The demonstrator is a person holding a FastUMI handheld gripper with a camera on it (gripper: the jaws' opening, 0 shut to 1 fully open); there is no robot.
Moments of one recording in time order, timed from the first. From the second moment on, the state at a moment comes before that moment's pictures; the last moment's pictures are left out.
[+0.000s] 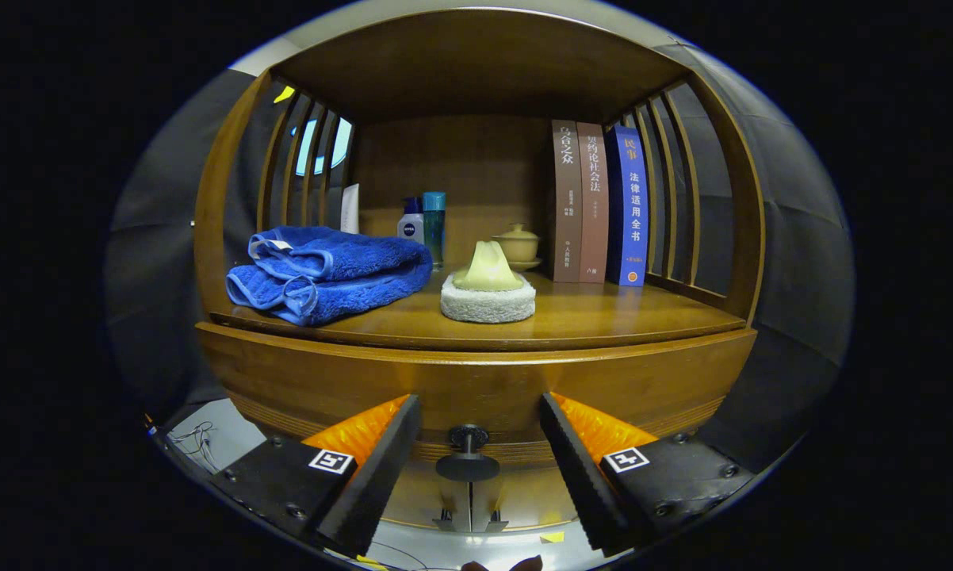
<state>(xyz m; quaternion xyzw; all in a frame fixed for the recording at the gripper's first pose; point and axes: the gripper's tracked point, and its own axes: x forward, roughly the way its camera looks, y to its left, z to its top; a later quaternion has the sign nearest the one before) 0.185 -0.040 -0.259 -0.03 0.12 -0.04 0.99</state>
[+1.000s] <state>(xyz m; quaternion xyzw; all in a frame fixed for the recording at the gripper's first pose) 0.092 -0.015 -0.115 -0.05 0.01 -0.02 1.00</state>
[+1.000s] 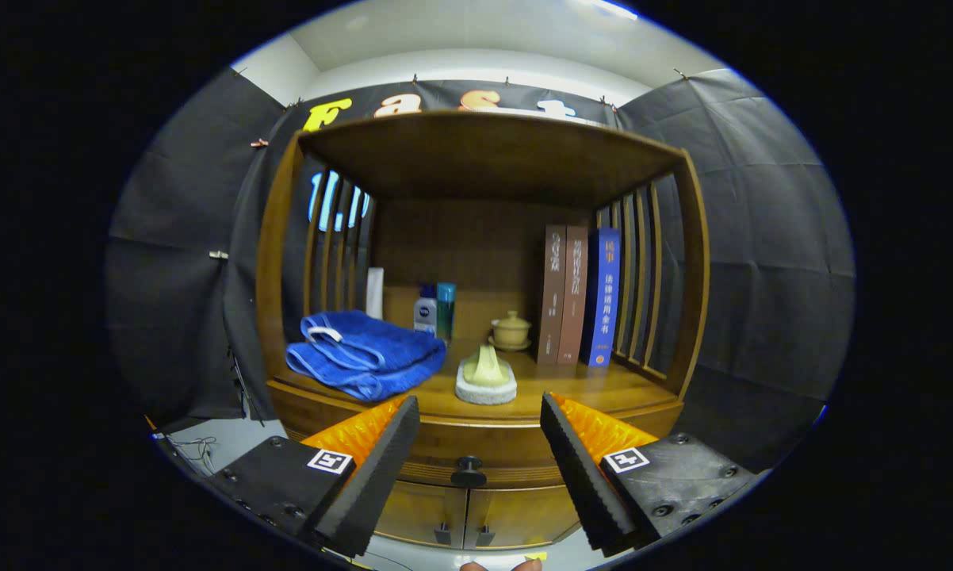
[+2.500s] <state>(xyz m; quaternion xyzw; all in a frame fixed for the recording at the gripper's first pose) 0.024 -0.004 -0.055 -0.03 0.00 0.00 1.00</state>
